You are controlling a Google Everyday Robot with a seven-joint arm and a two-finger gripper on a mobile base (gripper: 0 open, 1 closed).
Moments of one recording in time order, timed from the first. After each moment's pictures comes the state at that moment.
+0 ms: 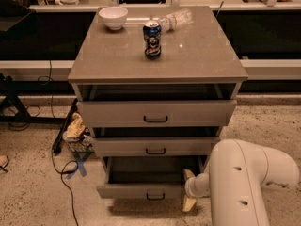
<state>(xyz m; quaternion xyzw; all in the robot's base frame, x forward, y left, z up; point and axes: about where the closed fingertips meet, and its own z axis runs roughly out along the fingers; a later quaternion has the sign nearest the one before) 0.557 -0.186 0.158 -0.67 0.72 0.00 0.21</state>
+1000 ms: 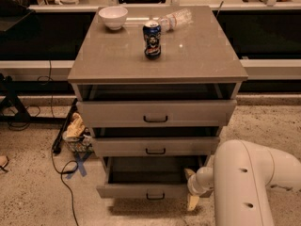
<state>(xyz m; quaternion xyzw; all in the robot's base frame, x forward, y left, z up) 0.554 -0.196 0.166 -0.70 0.70 0.03 0.17</state>
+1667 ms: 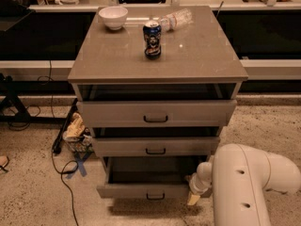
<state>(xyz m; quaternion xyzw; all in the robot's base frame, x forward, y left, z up) 0.550 -0.208 0.152 -0.70 0.70 0.07 0.13</state>
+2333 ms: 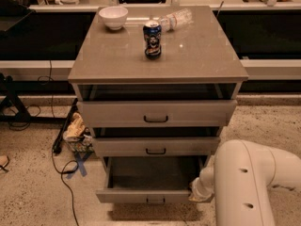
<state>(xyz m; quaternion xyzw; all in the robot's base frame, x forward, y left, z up) 0.519 -0.220 0.162 -0.68 0.72 0.06 0.11</state>
